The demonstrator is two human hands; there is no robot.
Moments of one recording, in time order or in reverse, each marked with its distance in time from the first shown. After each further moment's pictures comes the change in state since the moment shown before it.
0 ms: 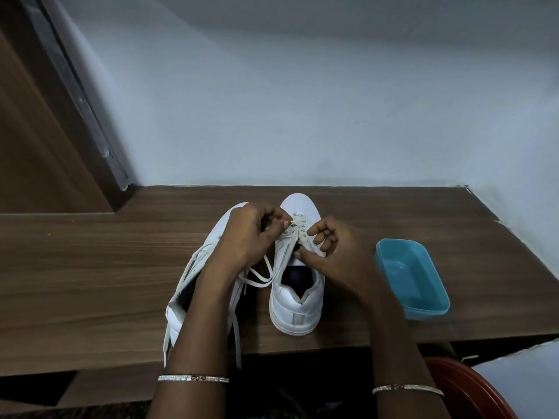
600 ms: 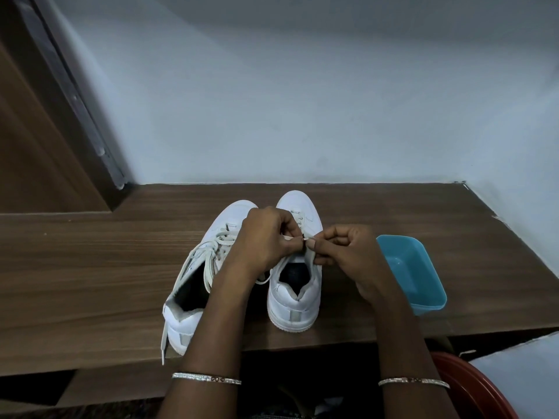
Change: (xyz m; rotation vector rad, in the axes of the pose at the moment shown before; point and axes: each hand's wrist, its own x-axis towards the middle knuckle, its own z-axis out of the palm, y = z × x) left_hand -0.002 0.018 0.019 0.128 -0.096 0.008; right_hand -0.005 -0.002 -0.011 0.602 -0.060 0.357
